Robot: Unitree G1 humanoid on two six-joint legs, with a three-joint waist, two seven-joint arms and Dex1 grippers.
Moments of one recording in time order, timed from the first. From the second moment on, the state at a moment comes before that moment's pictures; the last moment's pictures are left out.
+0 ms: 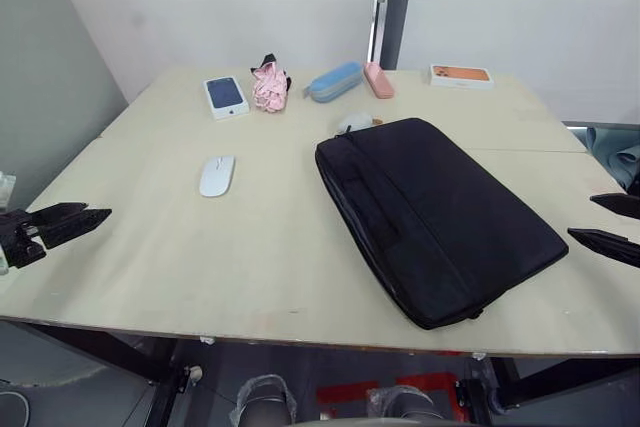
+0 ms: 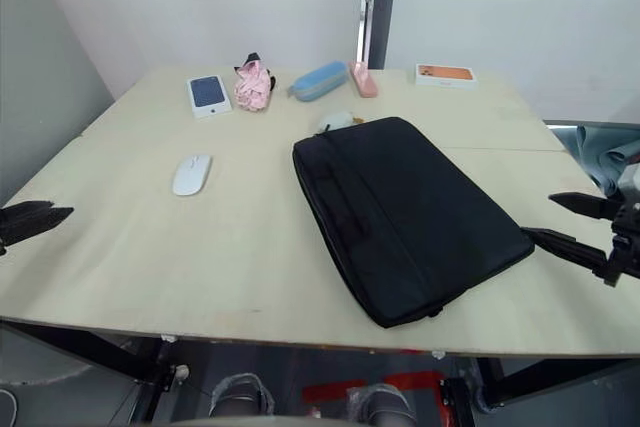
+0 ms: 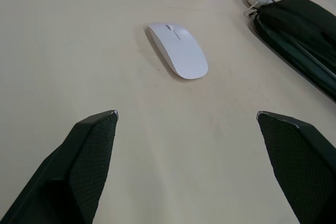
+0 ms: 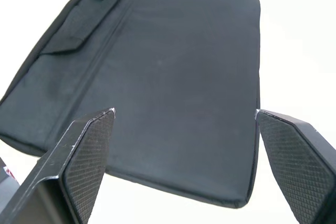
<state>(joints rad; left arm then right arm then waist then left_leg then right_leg) -0.16 1.07 0.54 0.50 -0.61 0.56 -1.23 0.17 -1.00 -0.82 -0.21 0.66 0.66 1.20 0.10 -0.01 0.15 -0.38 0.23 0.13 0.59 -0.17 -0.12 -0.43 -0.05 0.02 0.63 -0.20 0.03</state>
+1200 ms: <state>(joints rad) -0.77 0.55 0.18 0.68 -0.22 0.56 -0.45 -0.34 -1.05 -0.40 -0.60 0.99 0.81 0.91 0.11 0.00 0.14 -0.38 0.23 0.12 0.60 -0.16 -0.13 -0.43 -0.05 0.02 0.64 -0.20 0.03</state>
